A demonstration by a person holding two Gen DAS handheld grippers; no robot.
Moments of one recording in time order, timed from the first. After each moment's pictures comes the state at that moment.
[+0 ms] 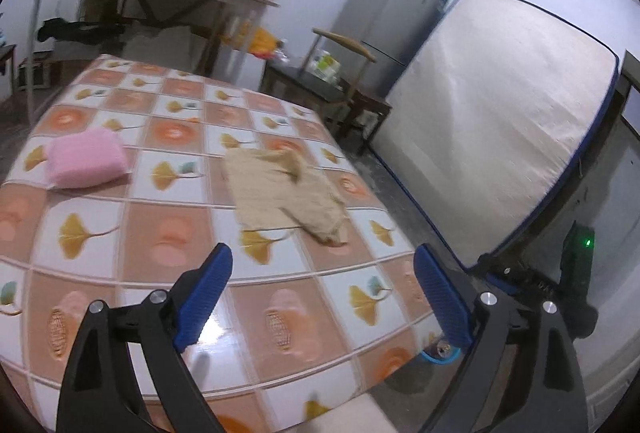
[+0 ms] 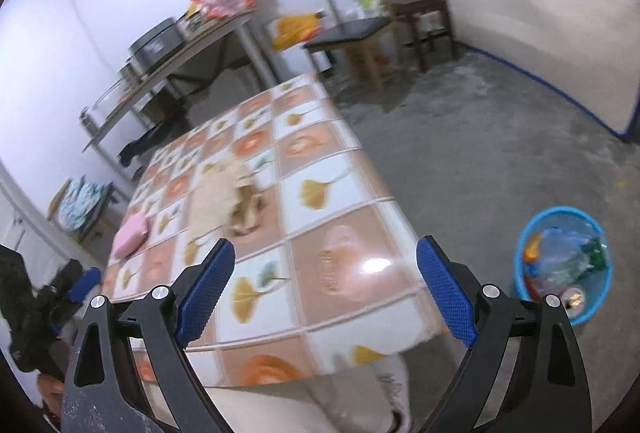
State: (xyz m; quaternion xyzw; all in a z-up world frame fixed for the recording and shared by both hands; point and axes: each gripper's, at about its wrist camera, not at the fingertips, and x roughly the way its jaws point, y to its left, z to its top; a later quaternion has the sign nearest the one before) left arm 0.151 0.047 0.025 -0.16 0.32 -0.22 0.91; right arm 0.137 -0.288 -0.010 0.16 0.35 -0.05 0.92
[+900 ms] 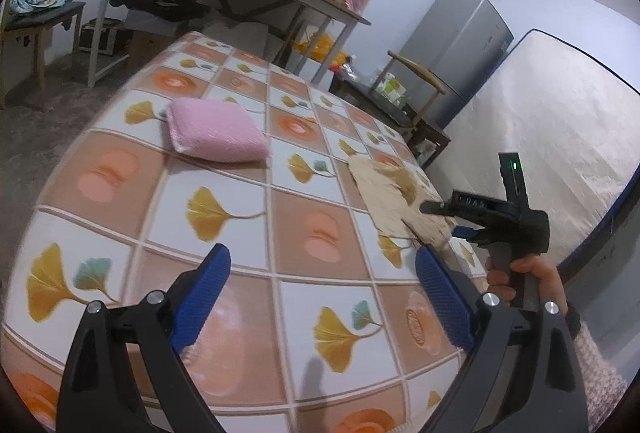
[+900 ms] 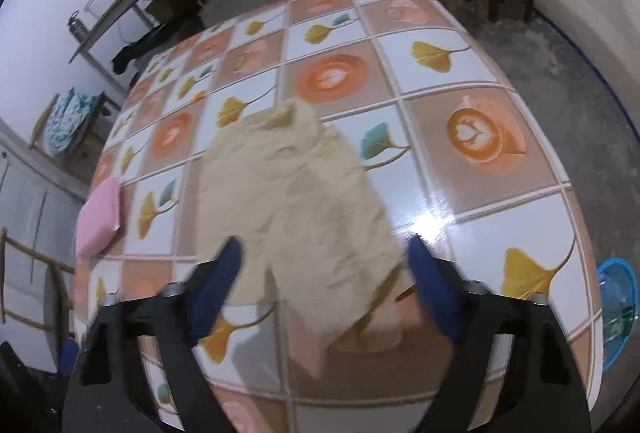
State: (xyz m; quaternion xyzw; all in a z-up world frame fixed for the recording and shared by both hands) left arm 0.153 0.158 -0.023 -0.22 0.32 -0.12 0.91; right arm 0.341 -0.186 -0.075 0.09 0.51 -0.01 0.86
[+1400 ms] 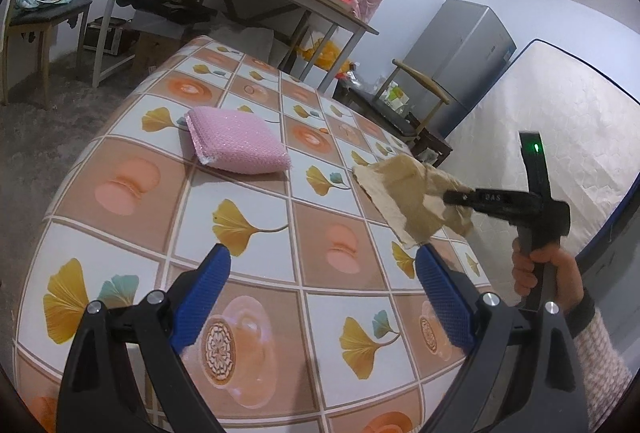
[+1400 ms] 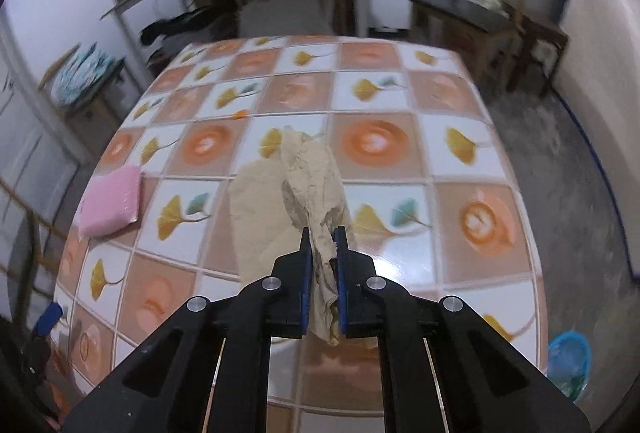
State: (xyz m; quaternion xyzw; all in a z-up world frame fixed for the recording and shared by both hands) left arm 0.155 0.178 -0.024 -0.23 0.31 -0.12 0.91; right arm 0.353 -0.137 -0.032 -0.04 0.47 0.03 0.88
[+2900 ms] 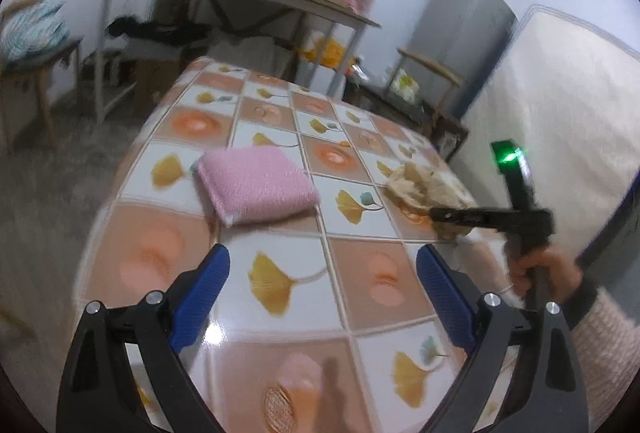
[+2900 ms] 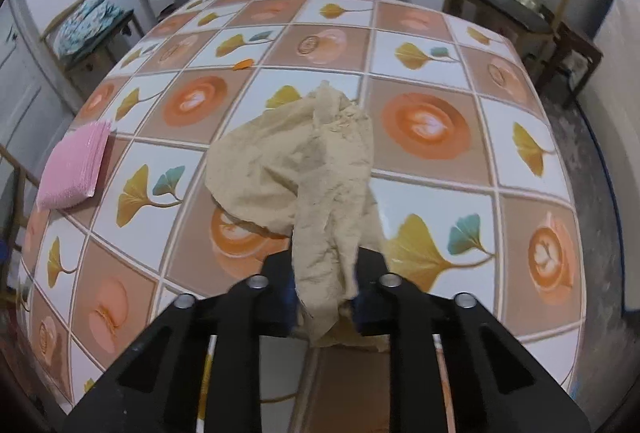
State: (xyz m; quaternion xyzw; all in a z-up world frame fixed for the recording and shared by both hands) left arm 0.201 0.189 -0.009 -0.13 0.32 -0.11 0.93; right arm 0.392 -0.128 -0.091 -0.08 0.51 0.05 0.85
